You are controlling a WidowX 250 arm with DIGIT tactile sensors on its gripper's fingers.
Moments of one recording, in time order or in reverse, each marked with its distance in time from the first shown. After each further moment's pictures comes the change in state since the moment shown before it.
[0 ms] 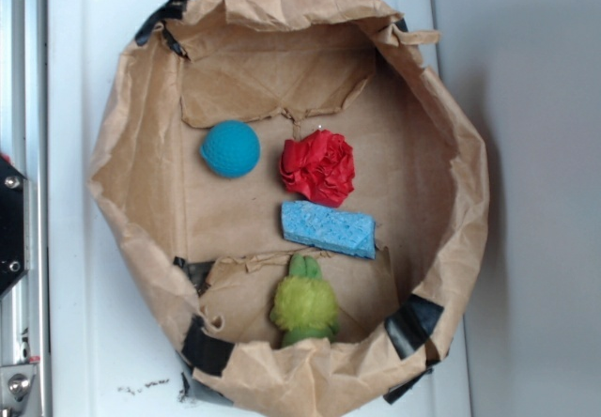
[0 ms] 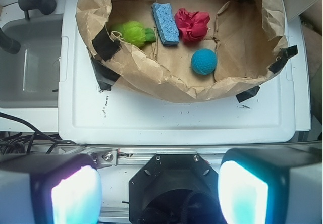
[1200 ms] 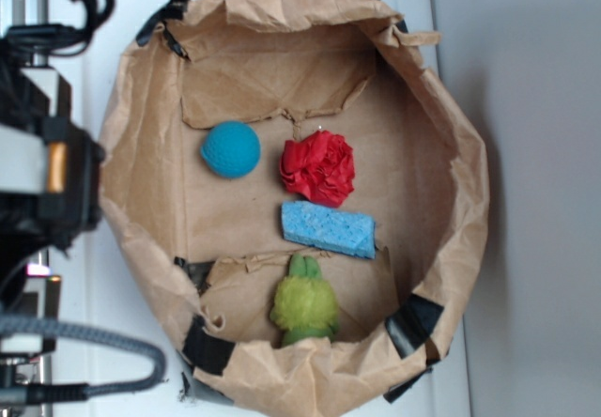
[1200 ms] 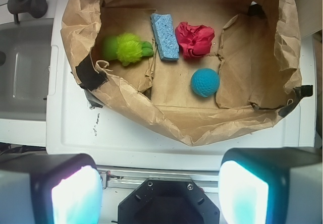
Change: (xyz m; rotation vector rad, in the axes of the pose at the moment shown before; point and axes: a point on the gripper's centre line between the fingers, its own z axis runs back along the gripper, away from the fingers) arm 0.041 0.009 -0.022 0.003 0.040 -0.043
